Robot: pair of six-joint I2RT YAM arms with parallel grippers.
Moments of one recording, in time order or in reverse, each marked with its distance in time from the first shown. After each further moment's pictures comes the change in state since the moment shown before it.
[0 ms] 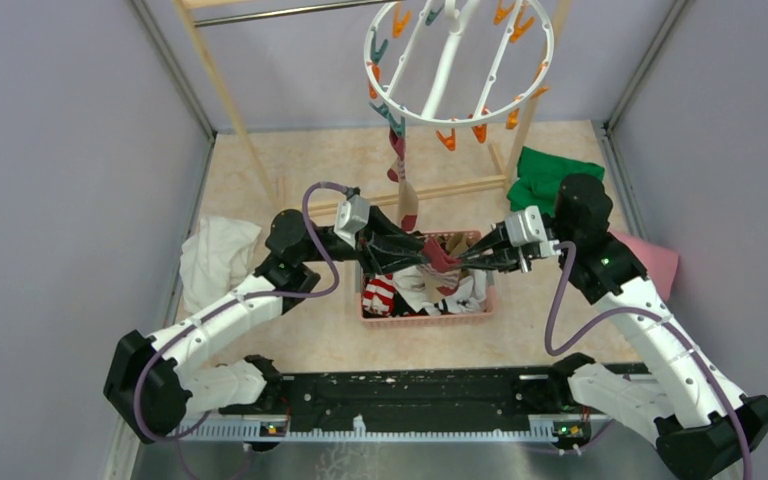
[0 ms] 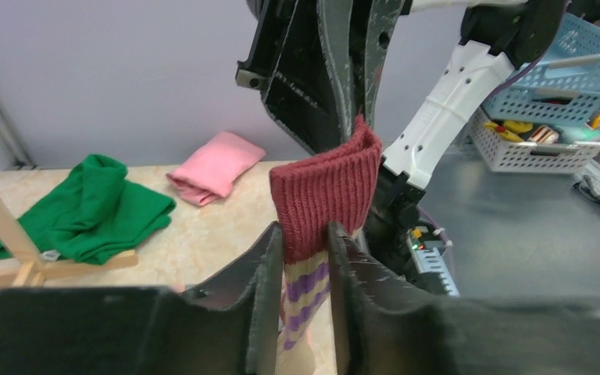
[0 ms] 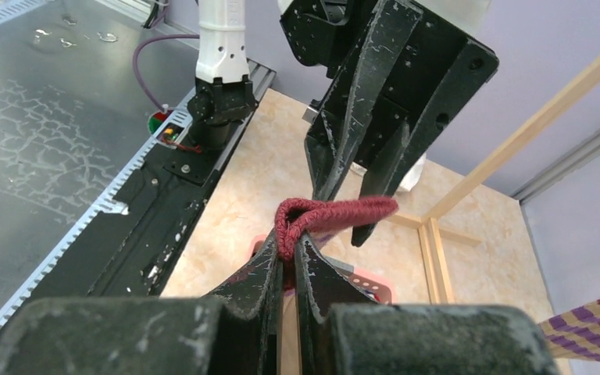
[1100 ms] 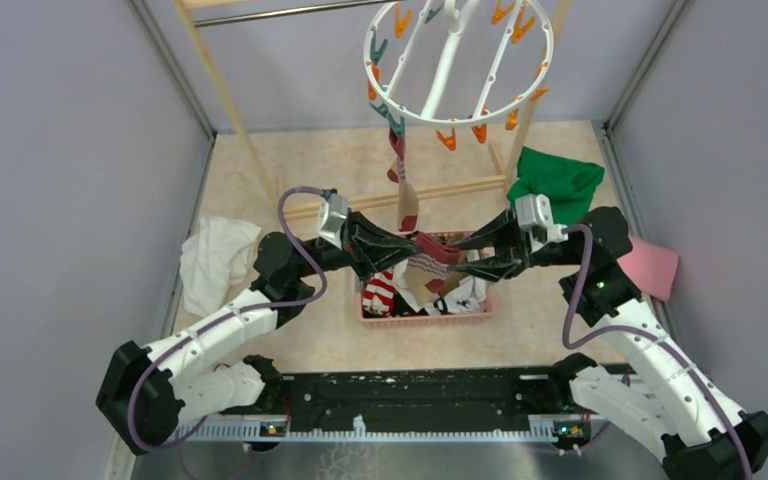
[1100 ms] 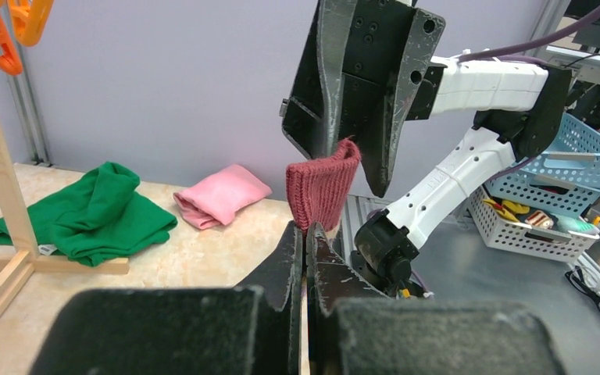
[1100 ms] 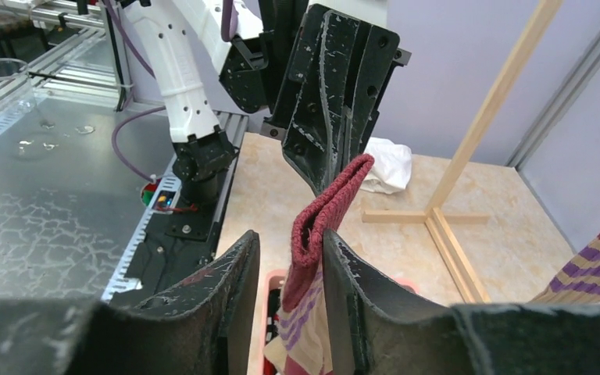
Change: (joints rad) left arm -0.014 -0.068 -0.129 0.212 -0.182 -0.216; right arm 0.012 -0.116 -0.203 0.518 0.201 0.615
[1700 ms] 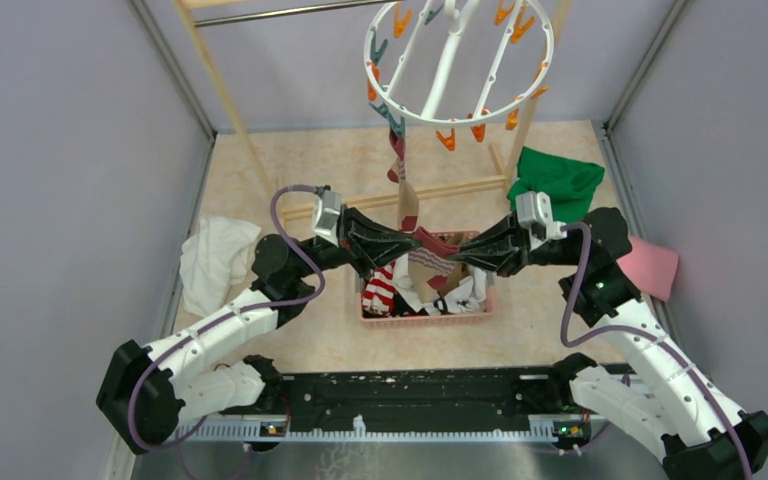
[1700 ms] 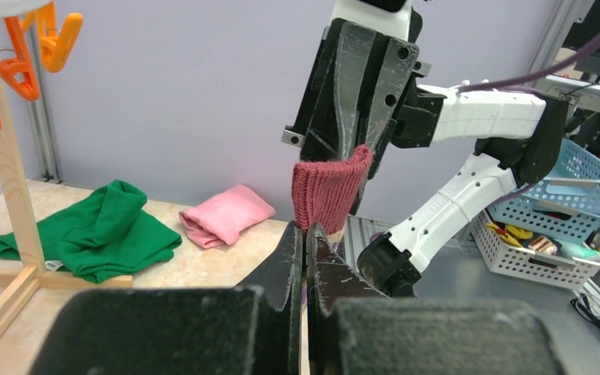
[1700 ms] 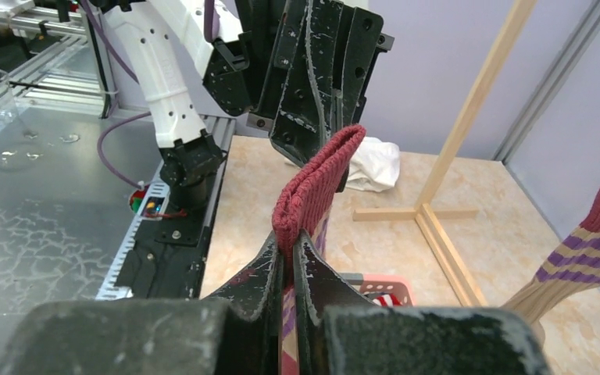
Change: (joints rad) left arm -0.001 0.004 0.000 0.059 -0.037 -0.034; right arm 0.003 -0.002 -0.008 0.016 0.039 0.012
